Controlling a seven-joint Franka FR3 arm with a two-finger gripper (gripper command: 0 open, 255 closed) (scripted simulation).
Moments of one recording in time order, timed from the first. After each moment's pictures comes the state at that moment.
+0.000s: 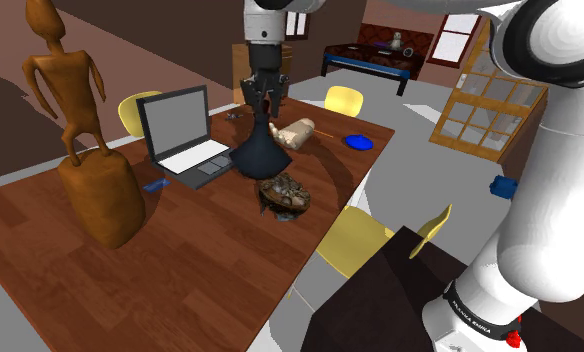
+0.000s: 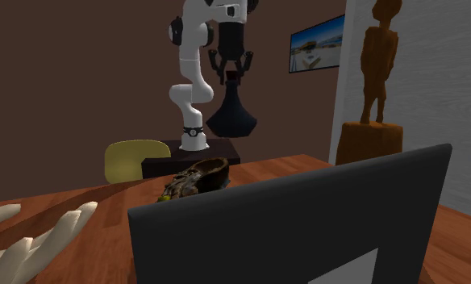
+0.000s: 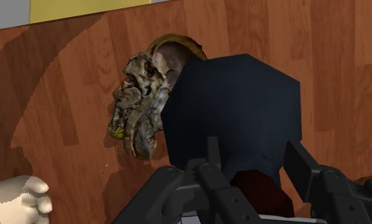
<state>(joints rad) 0.01 0.26 0.28 -1.45 -0.04 1.58 0.18</state>
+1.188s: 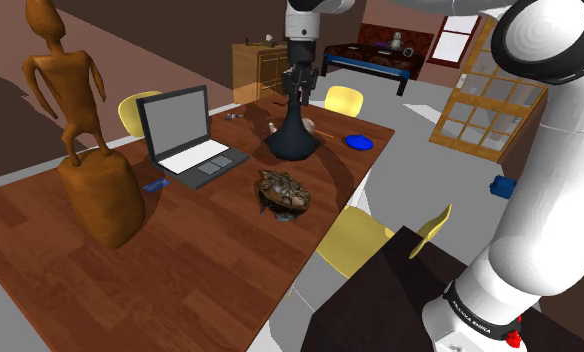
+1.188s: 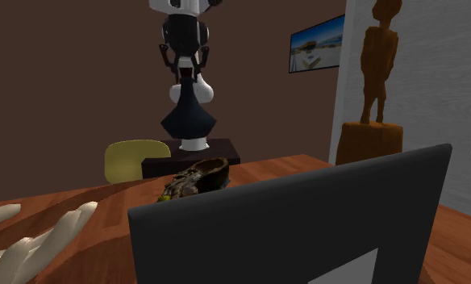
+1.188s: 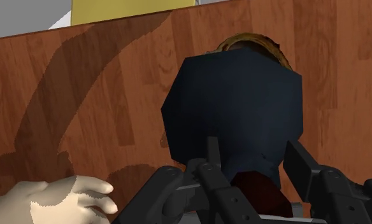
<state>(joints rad) -0.13 0.26 0.20 -1.43 -0.05 1.56 -0.05</state>
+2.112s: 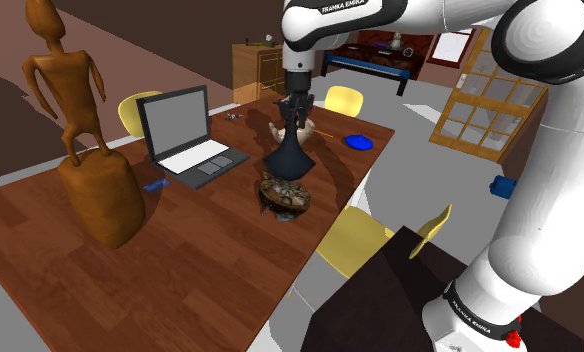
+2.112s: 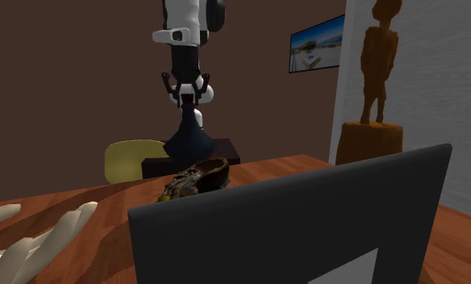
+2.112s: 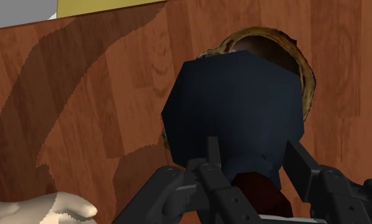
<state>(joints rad) -0.14 0.26 0.19 -1.62 -0.05 1.75 -0.05</state>
